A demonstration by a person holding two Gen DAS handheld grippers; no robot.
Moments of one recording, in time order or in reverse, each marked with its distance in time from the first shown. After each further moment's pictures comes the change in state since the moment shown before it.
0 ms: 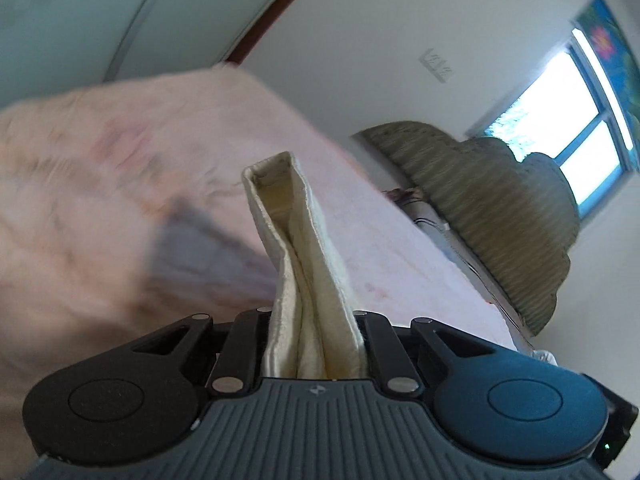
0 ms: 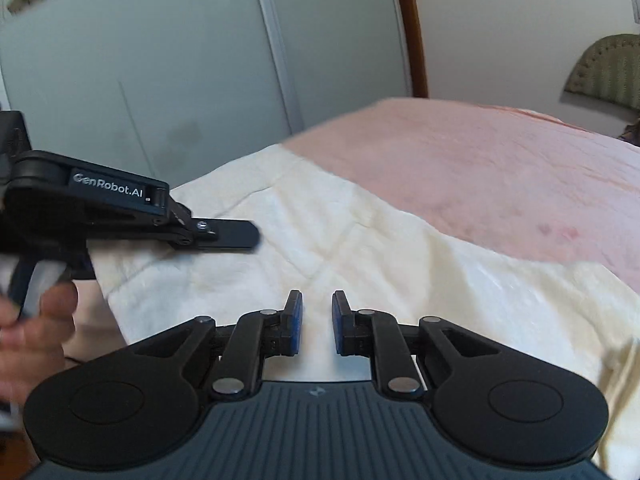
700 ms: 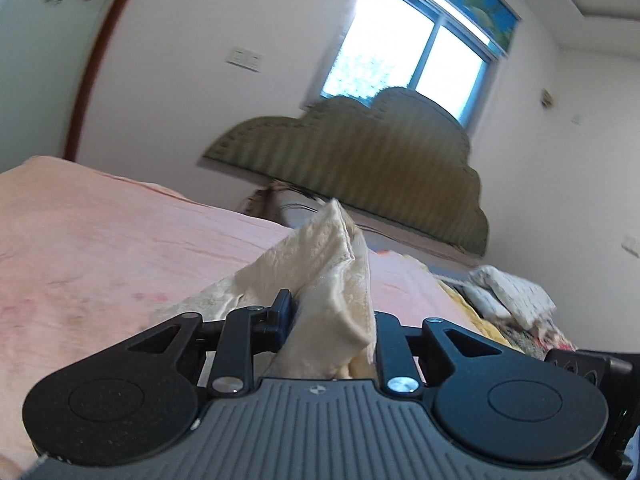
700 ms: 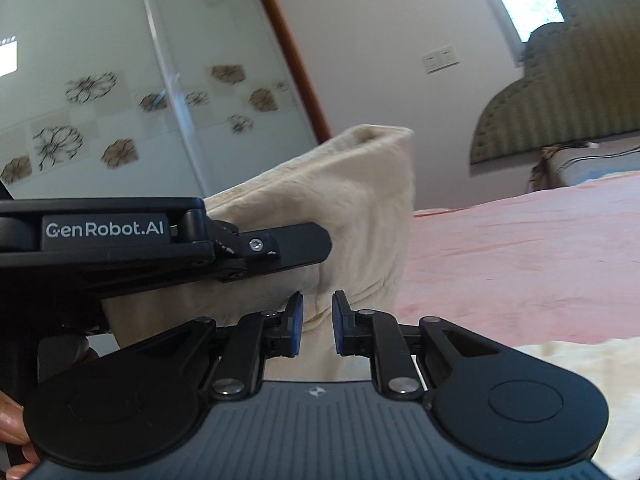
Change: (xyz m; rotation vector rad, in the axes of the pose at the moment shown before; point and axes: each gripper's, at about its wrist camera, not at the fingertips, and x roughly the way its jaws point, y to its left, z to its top) left arm 0.017 -0.242 -0.124 0.450 -0.057 -0.236; right arm -0.176 -0.083 -0.033 0.214 -0.407 -0.123
